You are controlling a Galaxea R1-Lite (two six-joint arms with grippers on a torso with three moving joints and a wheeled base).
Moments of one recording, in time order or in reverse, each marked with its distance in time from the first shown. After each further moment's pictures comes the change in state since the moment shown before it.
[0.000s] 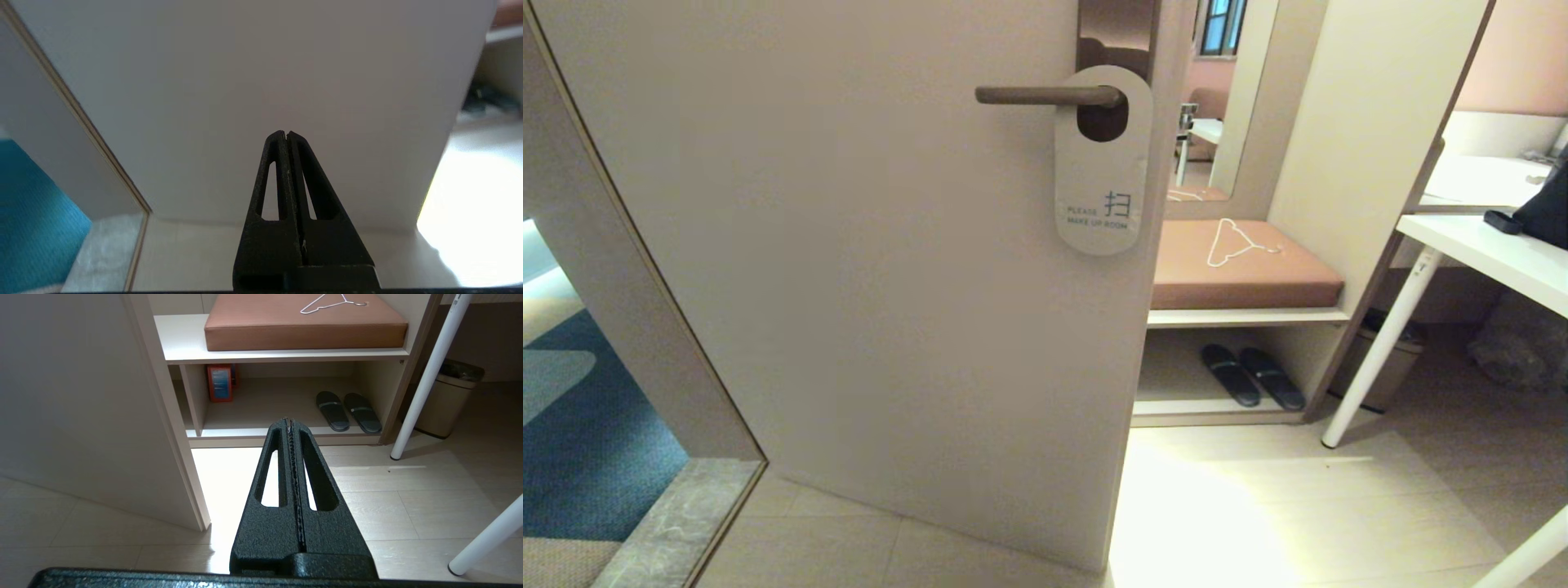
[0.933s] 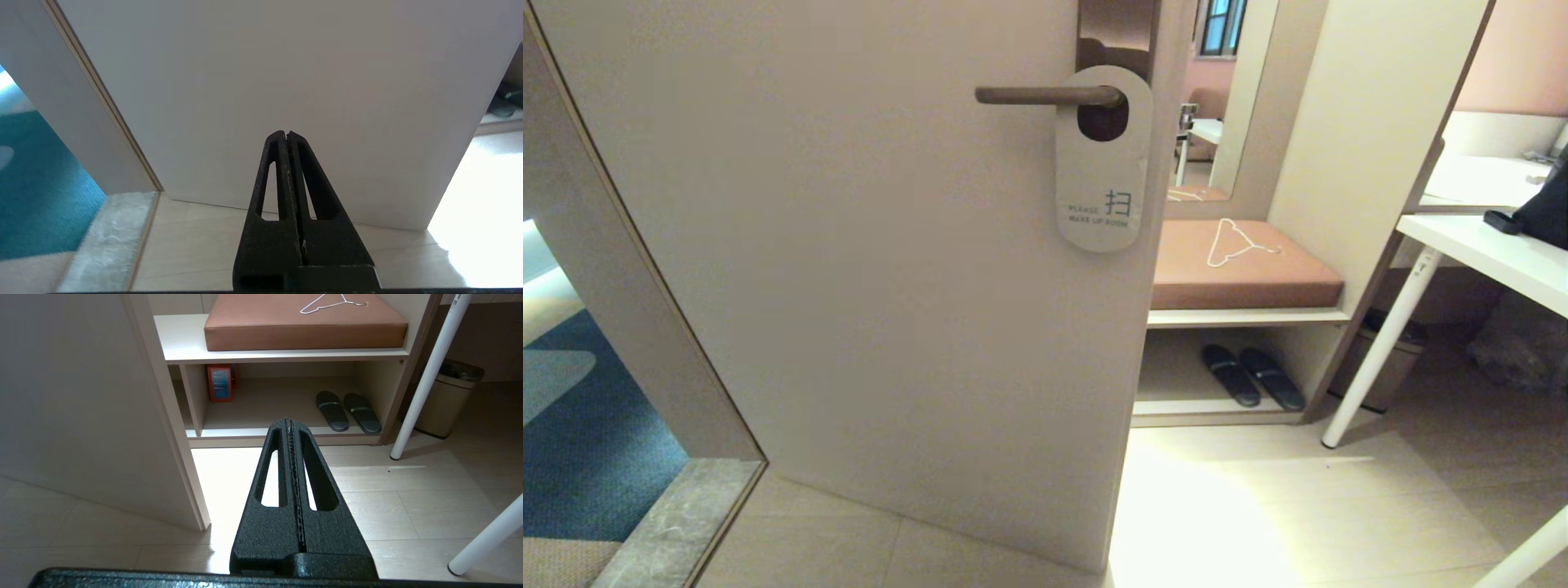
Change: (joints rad) left arm 0.002 -0.090 0.000 0.115 0.080 -0.039; right arm 0.000 0.000 0.000 0.000 0.000 0.000
